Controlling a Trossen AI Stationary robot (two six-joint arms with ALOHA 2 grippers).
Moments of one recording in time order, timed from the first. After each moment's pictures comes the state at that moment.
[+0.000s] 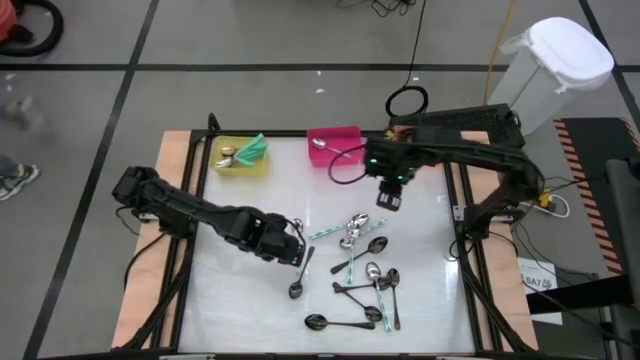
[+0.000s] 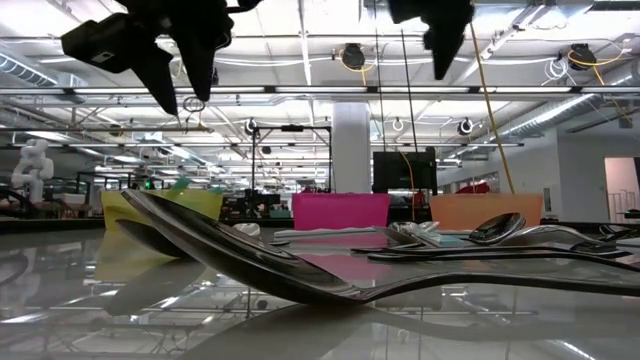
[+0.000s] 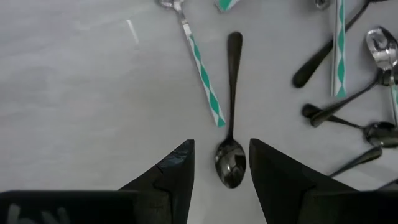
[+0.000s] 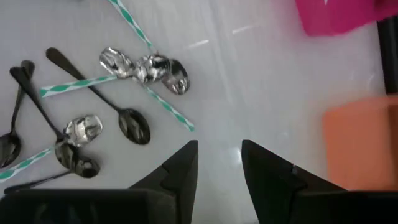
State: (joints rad) left arm -0.32 1.62 1.30 -0.94 -0.06 -1.58; right arm -0.18 1.58 1.69 -1.53 0.05 0.13
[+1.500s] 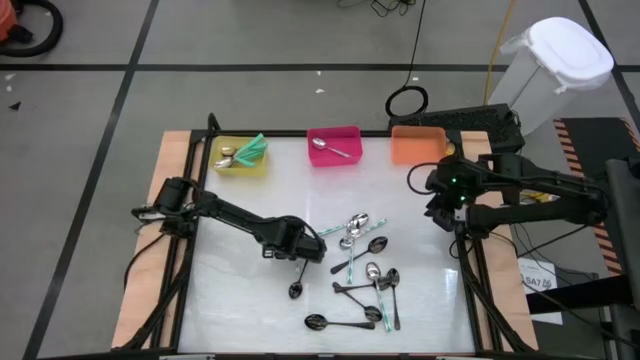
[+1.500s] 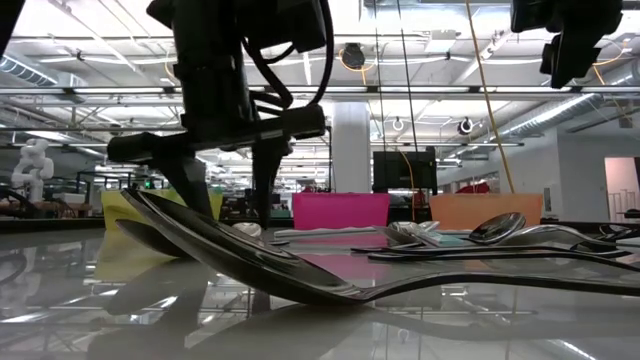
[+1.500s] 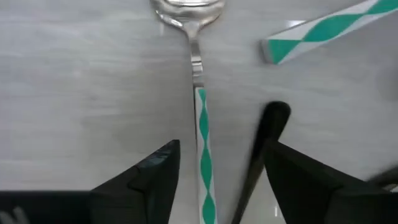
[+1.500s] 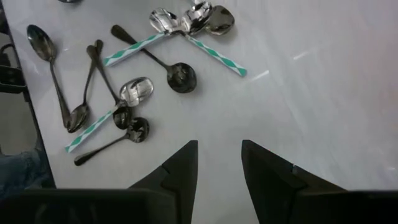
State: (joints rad) left arm -0.24 1.94 1.30 -0.75 -0.11 -1.78; right arm -0.18 0.81 0.96 -1.26 -0.19 0.34
